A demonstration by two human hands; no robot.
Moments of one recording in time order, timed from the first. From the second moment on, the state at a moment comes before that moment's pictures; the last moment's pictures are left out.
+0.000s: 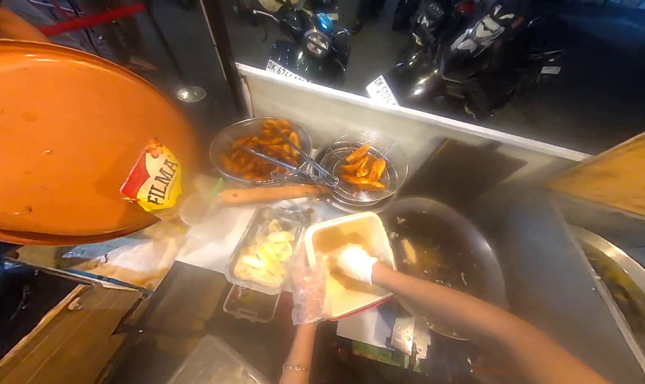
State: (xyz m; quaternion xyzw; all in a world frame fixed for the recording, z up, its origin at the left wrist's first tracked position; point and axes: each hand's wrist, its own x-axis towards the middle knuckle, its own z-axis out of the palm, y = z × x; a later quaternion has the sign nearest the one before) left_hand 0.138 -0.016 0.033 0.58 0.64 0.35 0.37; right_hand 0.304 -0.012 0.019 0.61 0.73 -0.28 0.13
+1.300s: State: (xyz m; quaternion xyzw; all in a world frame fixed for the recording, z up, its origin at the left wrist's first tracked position) left_hand 0.138 -0.016 0.029 0.58 0.63 0.37 0.37; right_hand 0.308 -0.032 0.049 0.74 0.60 -0.29 0.10
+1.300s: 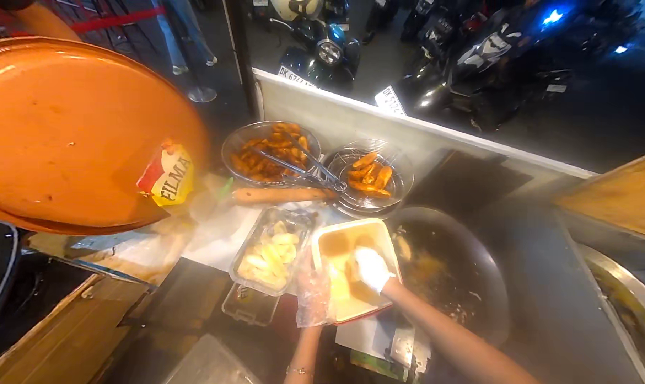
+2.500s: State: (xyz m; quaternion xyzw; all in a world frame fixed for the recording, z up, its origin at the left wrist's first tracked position) left_hand 0.140 -0.015 0.033 0.58 0.66 0.33 0.34; right_hand 0.559 -0.221 -0.023 0.86 0.16 -0.34 -0.33
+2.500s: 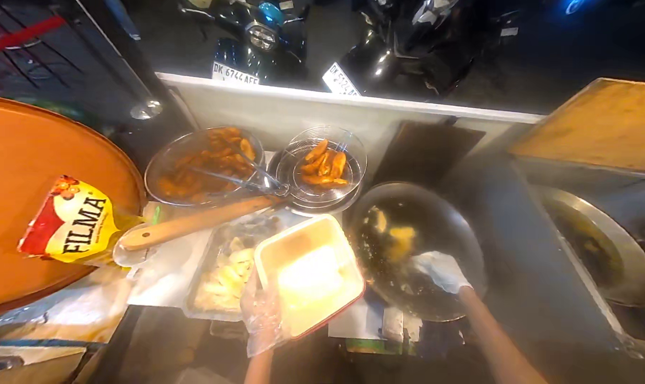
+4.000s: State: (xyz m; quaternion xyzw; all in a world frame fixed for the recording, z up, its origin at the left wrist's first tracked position) left_hand 0.141 -0.019 0.035 0.59 0.65 0.33 0.34; right_hand 0.329 -0.054 0.079 0.75 0.58 -0.31 -0.11
